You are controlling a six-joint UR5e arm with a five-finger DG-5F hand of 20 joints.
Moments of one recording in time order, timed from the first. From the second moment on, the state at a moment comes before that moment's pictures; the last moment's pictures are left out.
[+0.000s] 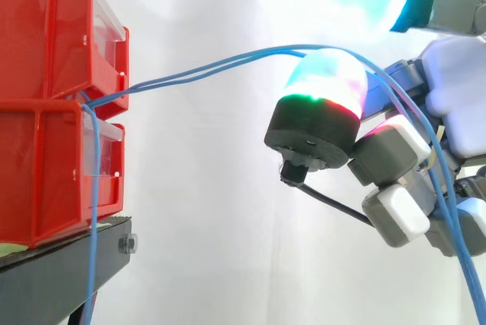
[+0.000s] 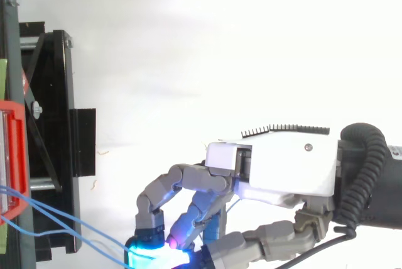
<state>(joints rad) 0.27 -2.20 -1.15 -3.14 -1.21 0.10</state>
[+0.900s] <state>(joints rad) 0.27 -2.20 -1.15 -3.14 -1.21 0.10</state>
